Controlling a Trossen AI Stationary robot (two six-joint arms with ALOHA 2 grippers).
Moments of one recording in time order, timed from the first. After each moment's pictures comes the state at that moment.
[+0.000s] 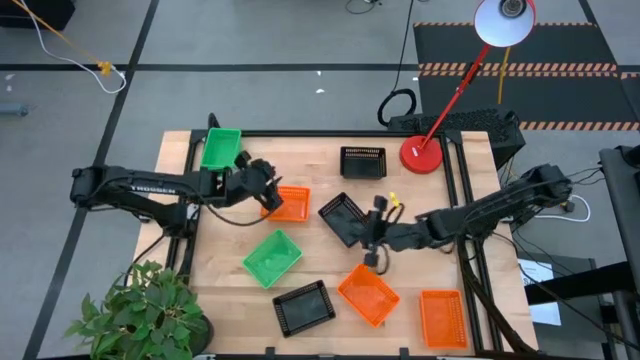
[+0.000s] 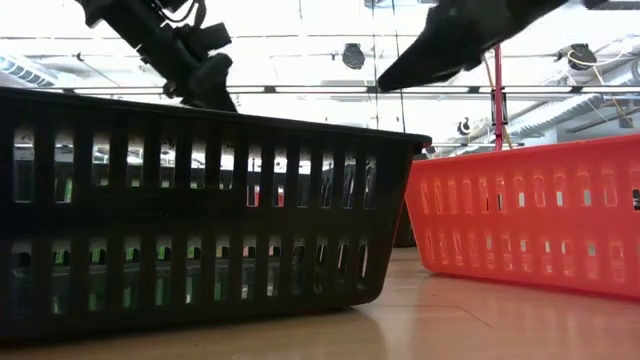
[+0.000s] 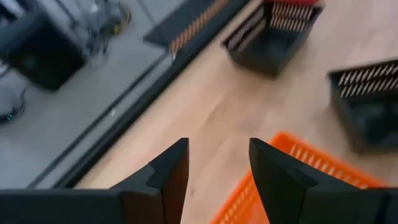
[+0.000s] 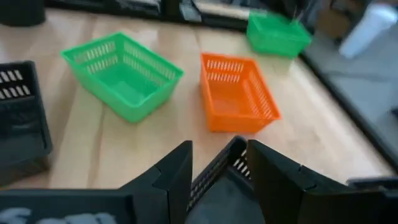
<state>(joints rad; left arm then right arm) 0.09 1.16 0.75 -0.26 -0.57 -0.15 0.30 1.37 0.77 0.03 0.52 0.12</state>
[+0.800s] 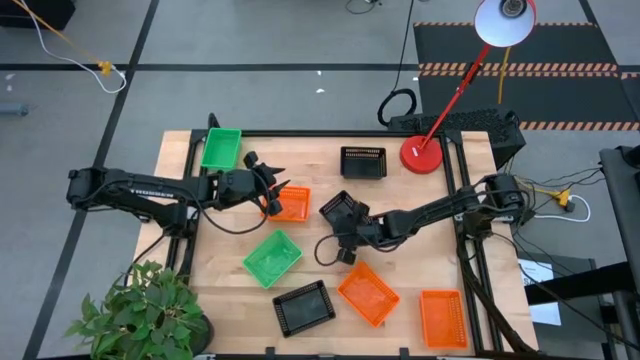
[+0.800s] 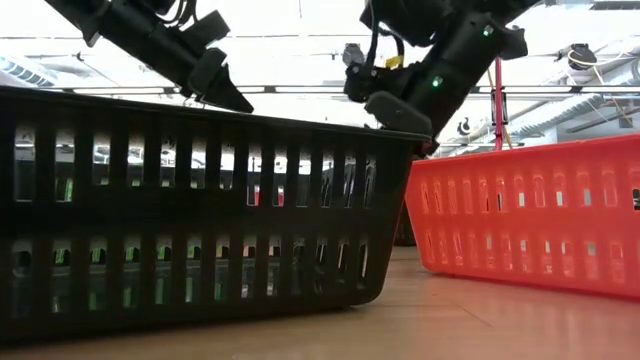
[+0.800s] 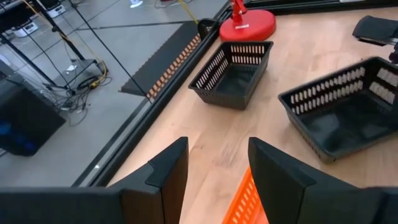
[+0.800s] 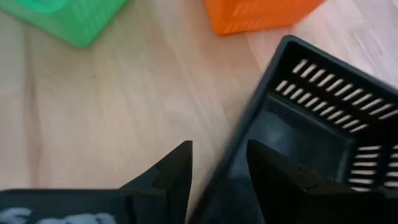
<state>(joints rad) 0.09 1.13 0.63 0.05 -0.46 0.09 0.17 1.75 0.98 -0.20 0.33 0.38</state>
